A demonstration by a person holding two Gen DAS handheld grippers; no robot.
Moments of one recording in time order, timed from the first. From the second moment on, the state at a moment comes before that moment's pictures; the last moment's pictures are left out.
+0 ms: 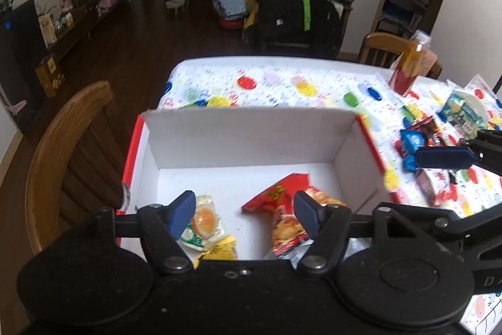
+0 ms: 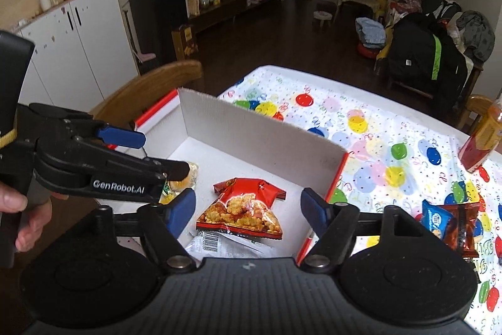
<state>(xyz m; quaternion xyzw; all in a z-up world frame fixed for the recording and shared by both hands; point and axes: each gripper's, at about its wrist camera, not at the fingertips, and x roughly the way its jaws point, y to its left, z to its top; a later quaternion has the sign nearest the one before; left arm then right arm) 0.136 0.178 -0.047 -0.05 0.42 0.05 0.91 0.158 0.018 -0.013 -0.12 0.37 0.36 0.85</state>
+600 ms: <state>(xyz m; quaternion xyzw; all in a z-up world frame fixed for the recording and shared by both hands) 0.117 0.102 -0.021 -0.05 0.37 -0.01 0.93 0.142 -0.083 0.010 -0.04 0.35 0.33 0.87</state>
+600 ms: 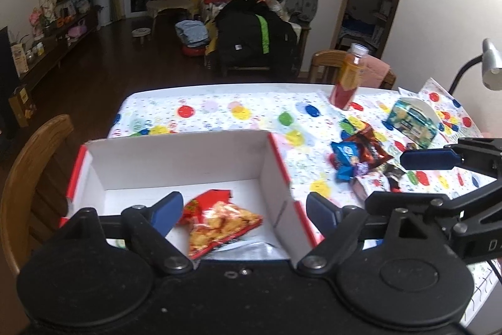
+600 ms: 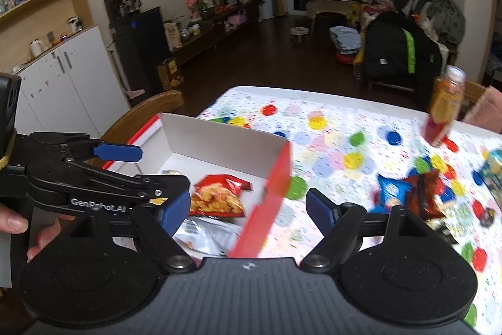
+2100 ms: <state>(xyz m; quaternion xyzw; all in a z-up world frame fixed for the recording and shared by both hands) 0.259 -0.110 -0.116 -0.04 0.45 -0.07 0.89 0.171 -0.239 -0.141 -0.05 0.43 0.23 0.87</state>
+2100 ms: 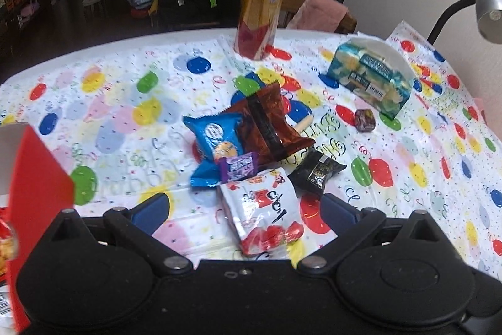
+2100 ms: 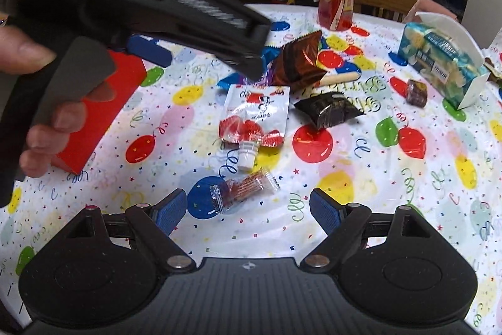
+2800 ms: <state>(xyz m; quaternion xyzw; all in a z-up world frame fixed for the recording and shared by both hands) 0.309 -0.132 -0.165 -0.05 0.51 -0.05 0.86 0.204 -0.227 -0.171 0.00 0.49 0.24 0.84</state>
